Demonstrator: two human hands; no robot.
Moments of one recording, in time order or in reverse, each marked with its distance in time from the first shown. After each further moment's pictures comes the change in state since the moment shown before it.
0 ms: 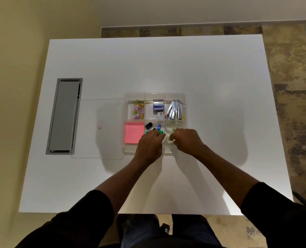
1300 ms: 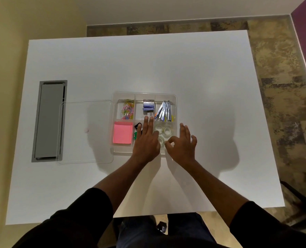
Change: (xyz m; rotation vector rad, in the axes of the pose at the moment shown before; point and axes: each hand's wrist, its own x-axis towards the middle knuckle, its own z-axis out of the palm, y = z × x) left_hand 0.022 0.013 0.017 0.069 -0.102 -0.059; right_hand -0.036 -0.016 0.039 0.414 0.228 0.491
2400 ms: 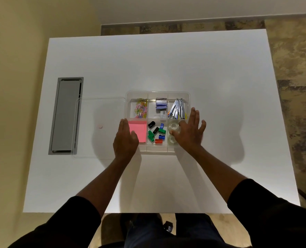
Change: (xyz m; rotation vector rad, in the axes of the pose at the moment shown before) left_hand -0.045 -0.084 -0.037 -0.448 0.264 -0.546; right_hand 0.049 -0.031 -0.003 -0.224 0.035 -0.006
